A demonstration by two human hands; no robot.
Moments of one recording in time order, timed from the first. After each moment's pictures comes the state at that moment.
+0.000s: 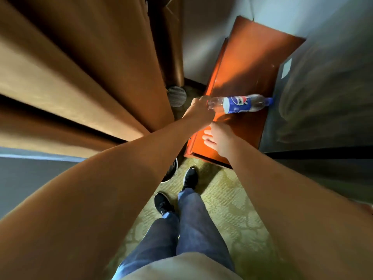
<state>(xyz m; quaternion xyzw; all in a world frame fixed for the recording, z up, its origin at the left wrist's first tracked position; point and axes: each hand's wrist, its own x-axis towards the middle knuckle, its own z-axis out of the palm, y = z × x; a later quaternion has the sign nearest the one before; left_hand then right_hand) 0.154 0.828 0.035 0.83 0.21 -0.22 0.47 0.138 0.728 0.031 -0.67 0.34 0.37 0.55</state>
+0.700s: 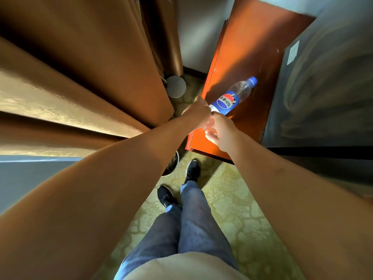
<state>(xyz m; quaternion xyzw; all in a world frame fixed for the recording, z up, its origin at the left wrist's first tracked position) 0.150 0.814 0.019 0.79 0.27 -0.32 0.46 0.155 0.721 0.003 -0.64 0.42 0.39 0.52</state>
